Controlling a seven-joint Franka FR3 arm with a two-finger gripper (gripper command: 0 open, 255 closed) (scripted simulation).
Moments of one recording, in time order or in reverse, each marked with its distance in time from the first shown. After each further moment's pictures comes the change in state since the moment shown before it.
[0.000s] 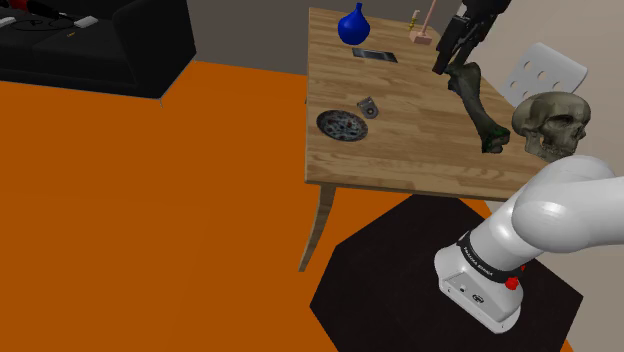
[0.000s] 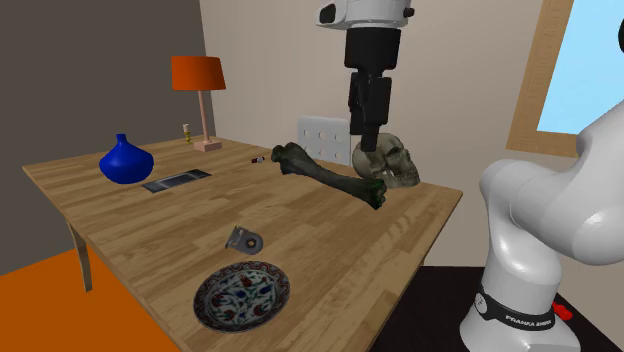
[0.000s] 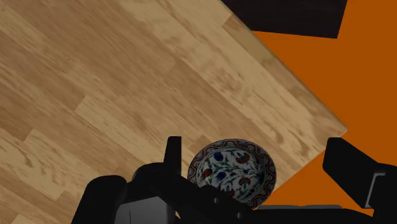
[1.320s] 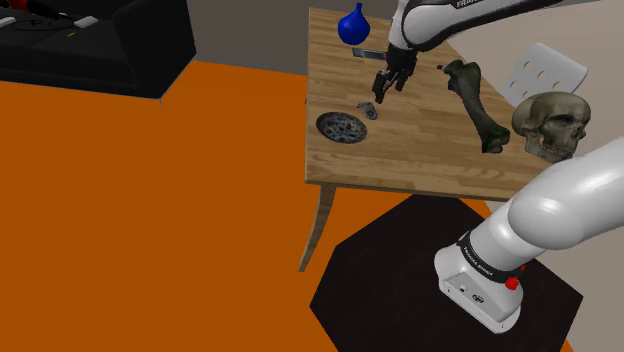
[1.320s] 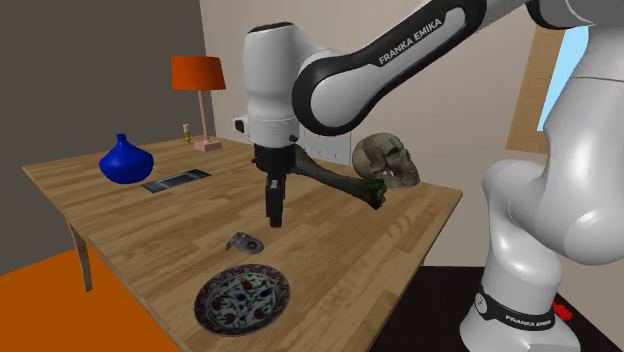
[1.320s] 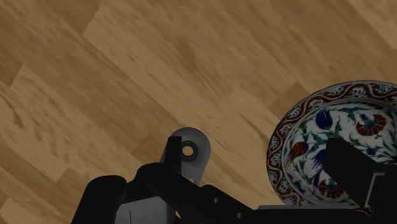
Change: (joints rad) arm -0.073 0.546 -0.033 -0.010 -0.176 0.563 0.019
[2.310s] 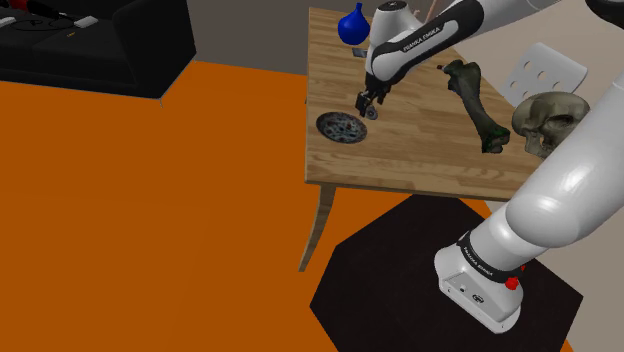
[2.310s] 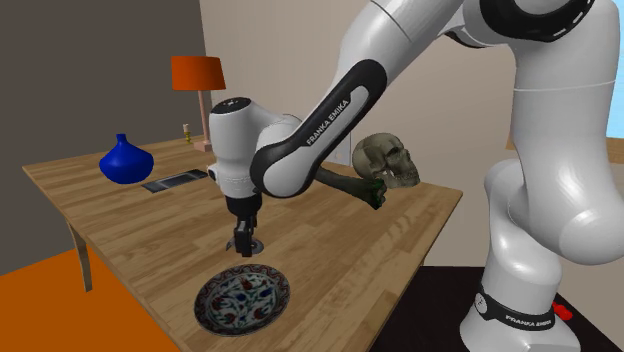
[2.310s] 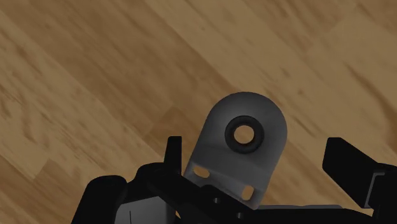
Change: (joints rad) arm -0.042 0.395 -0.034 0.157 -0.123 0.245 0.056
